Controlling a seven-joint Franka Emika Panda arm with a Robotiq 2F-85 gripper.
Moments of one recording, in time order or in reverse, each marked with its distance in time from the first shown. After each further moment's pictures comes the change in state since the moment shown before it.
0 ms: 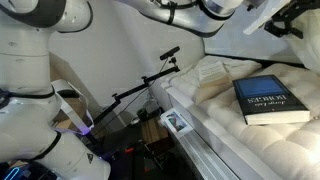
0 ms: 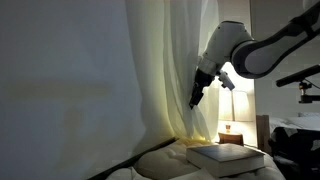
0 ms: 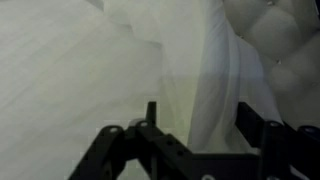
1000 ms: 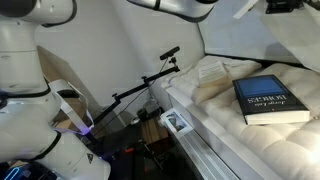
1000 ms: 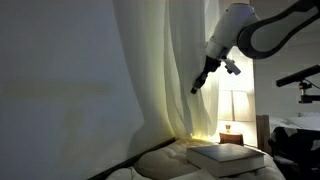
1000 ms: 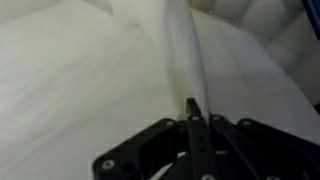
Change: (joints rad) arm 0.011 -0.143 -0.008 -0.093 0.085 -0.015 0.013
